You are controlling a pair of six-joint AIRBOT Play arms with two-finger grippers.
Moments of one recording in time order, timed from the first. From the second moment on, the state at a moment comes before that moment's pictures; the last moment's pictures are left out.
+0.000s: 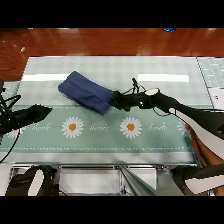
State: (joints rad) left arm 0.27 -0.55 0.54 0.87 -1.07 -1.36; right arm 0.43 -1.67 1.03 -0.18 0.71 1.26
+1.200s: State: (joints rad) left arm 0.27 -0.55 0.54 0.82 -1.04 -1.36; right arm -0.22 -1.41 2.02 -0.92 1.49 1.74
